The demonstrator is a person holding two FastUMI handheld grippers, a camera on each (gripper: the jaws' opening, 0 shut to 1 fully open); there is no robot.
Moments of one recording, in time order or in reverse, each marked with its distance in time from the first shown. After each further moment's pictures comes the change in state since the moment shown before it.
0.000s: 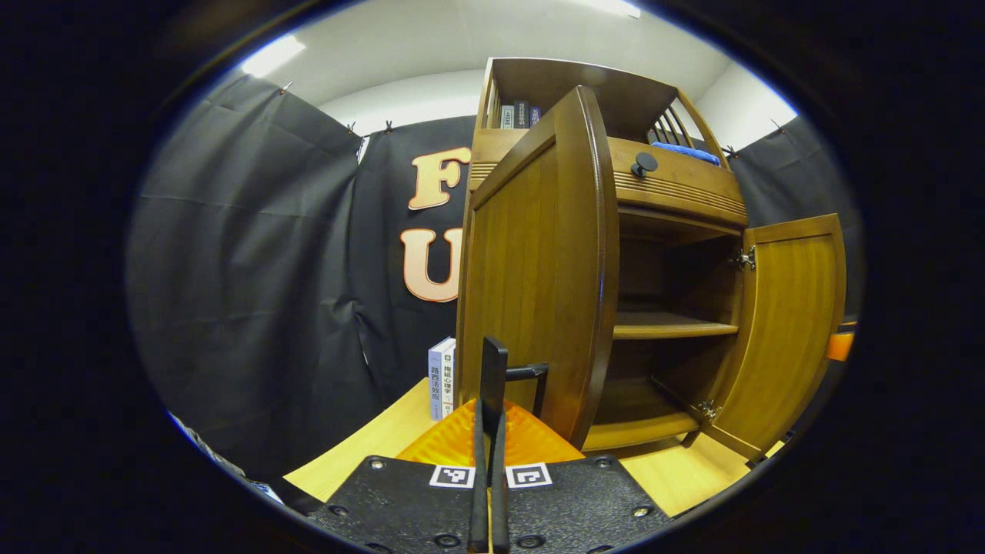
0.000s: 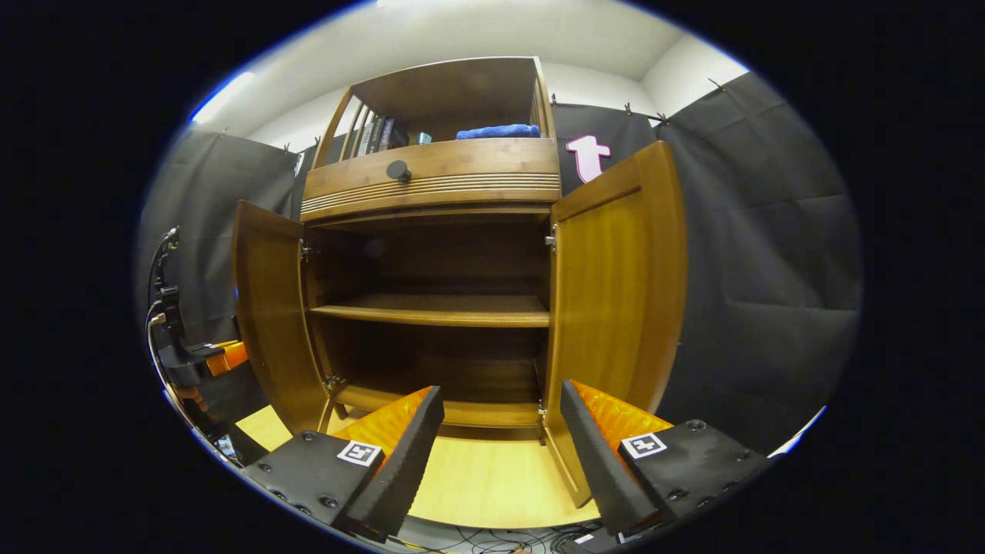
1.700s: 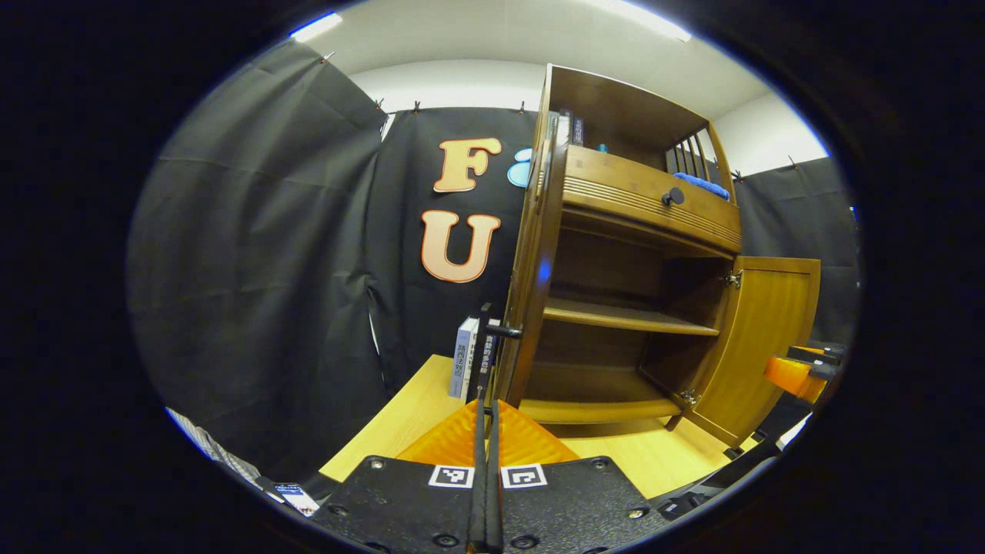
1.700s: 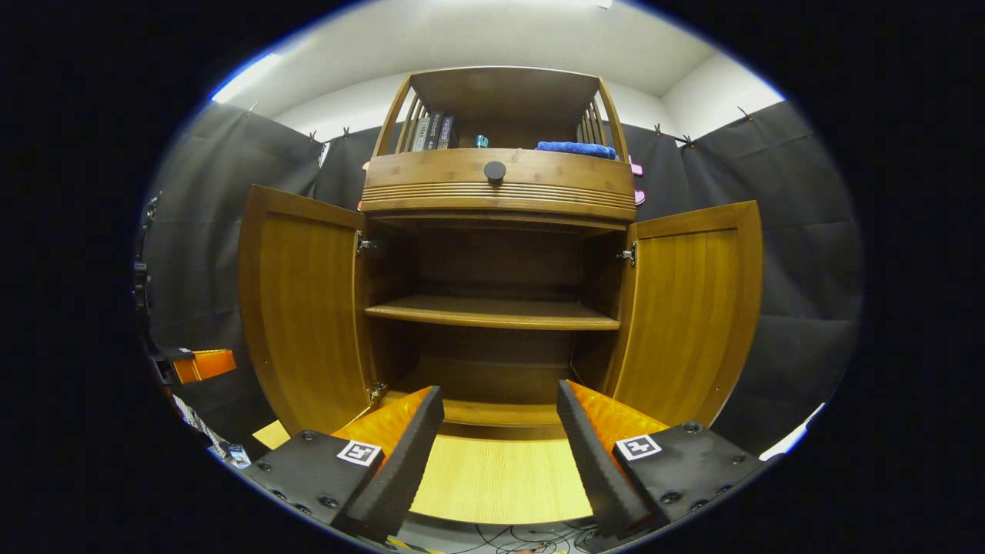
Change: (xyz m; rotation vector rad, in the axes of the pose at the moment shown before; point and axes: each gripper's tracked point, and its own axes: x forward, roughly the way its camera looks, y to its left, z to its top) left arm -0.079 0.099 0.016 -0.105 0.062 -0.075; right arm -0.006 0.153 -0.007 -0.054 -0.036 -0.020
